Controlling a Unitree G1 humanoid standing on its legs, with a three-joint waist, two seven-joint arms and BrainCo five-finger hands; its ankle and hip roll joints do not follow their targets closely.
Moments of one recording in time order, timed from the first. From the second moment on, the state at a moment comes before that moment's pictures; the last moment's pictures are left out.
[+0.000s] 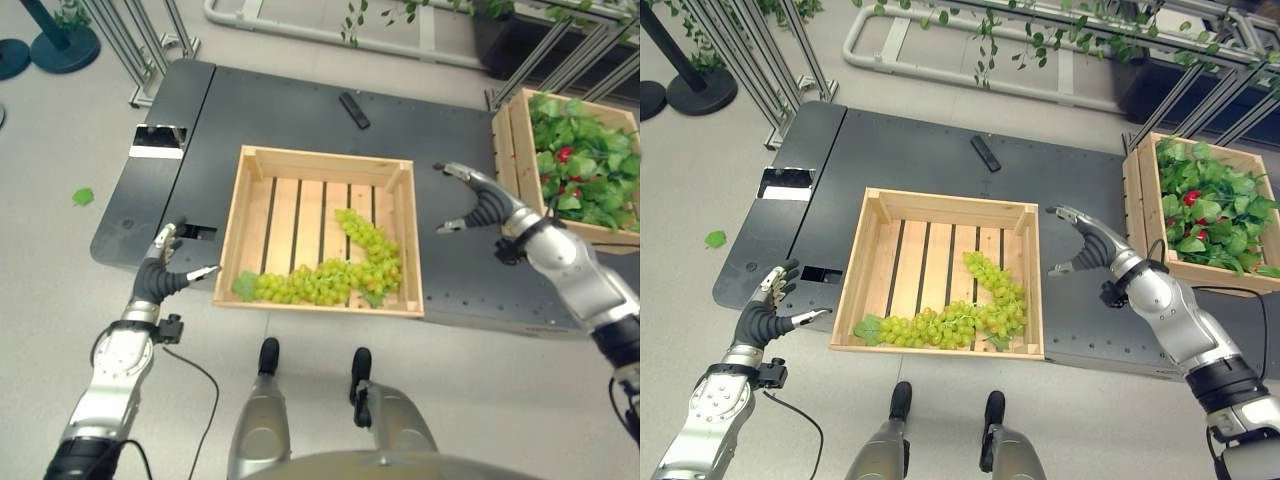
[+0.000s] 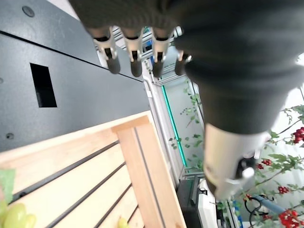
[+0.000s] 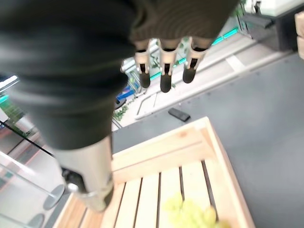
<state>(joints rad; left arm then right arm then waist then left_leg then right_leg) 0.08 0.59 0.05 0.05 -0.21 -0.23 0.07 -0.54 -0.95 0.36 0.17 -0.19 -0.15 0.11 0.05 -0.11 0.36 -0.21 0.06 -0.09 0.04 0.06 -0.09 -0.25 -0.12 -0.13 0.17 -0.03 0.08</state>
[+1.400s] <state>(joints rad) -0.11 0.61 -0.06 0.07 -0.21 -0.23 0.21 -0.94 -0.62 0.57 0.63 -0.21 -0.03 0.04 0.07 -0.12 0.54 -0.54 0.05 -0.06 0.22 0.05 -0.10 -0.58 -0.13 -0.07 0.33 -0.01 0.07</state>
